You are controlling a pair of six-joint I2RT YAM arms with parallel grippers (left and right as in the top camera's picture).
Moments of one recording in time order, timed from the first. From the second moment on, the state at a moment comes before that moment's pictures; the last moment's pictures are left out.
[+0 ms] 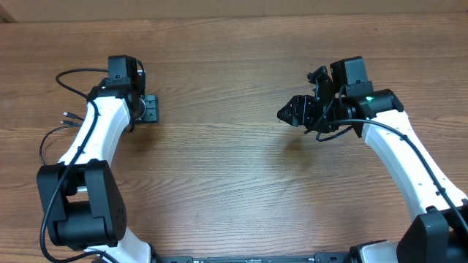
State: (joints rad) left arm 0.07 1.79 1.26 -0.68 -0.12 0.00; right arm 0.20 1.56 1.21 -0.78 -0.50 0.39
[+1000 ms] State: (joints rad) left arm 0.17 1.96 1.27 -0.63 -0.17 0.11; right arm 0.20 1.56 1.05 -0.64 -0.45 0.57
